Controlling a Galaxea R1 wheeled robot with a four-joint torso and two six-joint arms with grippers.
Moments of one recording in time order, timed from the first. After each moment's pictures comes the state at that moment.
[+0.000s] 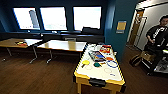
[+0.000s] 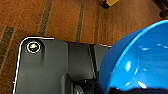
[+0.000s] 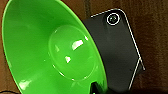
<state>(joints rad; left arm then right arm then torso) 1.42 2.70 -2.22 0.45 -0.15 -0.55 -1.45 2.91 -2.55 0.87 0.04 -0.65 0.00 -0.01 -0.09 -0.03</state>
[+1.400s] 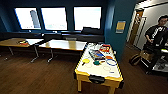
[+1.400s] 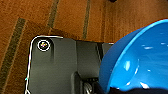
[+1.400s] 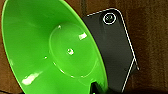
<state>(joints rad) 1.43 2.75 -2.34 0.46 -0.15 -0.55 -1.46 2.98 -2.67 0.84 0.05 -0.65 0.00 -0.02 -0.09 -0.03</state>
